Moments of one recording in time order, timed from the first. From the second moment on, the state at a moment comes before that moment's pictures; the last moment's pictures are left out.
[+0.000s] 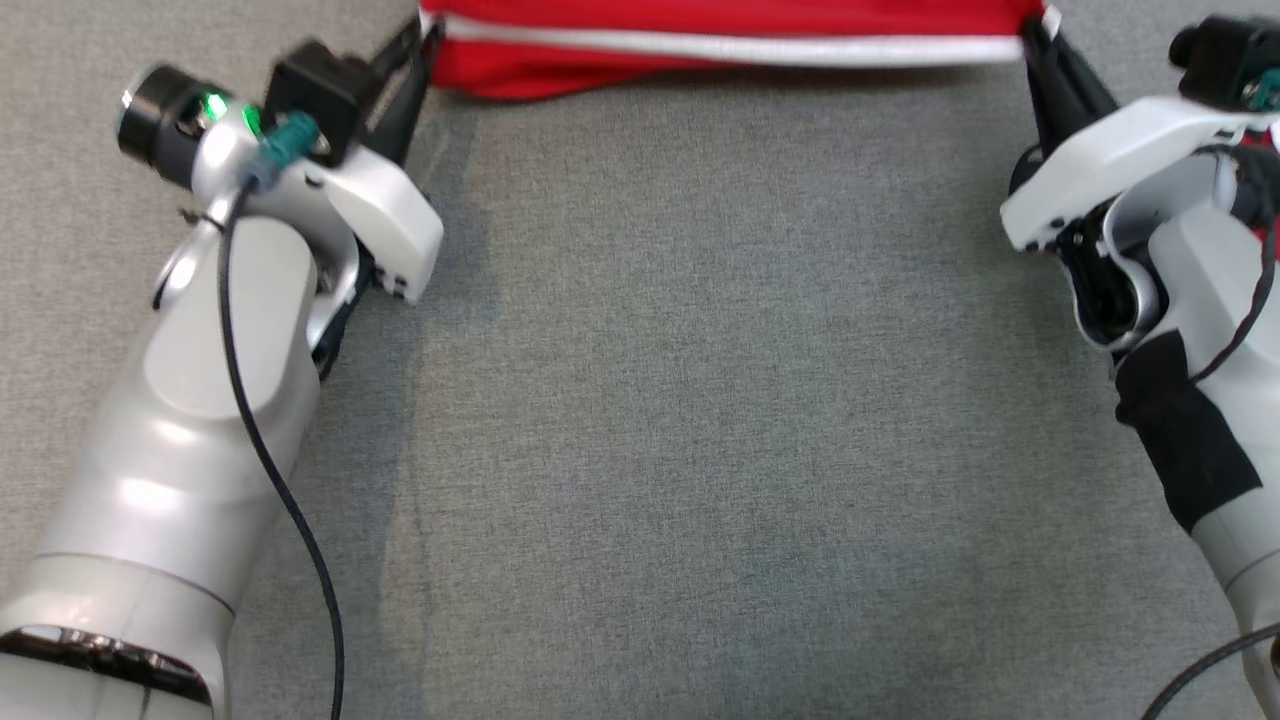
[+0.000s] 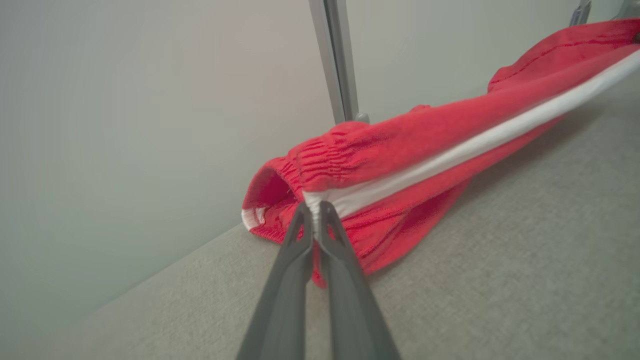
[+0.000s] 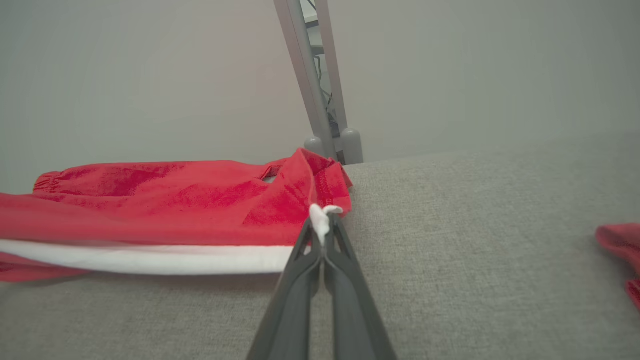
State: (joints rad) left arm -1.03 0.17 -0.48 0.88 -0.16 -0.12 -0.26; right arm -1.06 -0.20 0.47 0.96 0.70 0.13 -0.20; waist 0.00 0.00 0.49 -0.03
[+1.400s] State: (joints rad) left arm -0.70 0.38 -1.21 0.76 -0.59 -0.13 0.00; right arm -0.71 -0.61 0.95 0.58 1.16 0.13 0.56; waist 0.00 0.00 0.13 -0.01
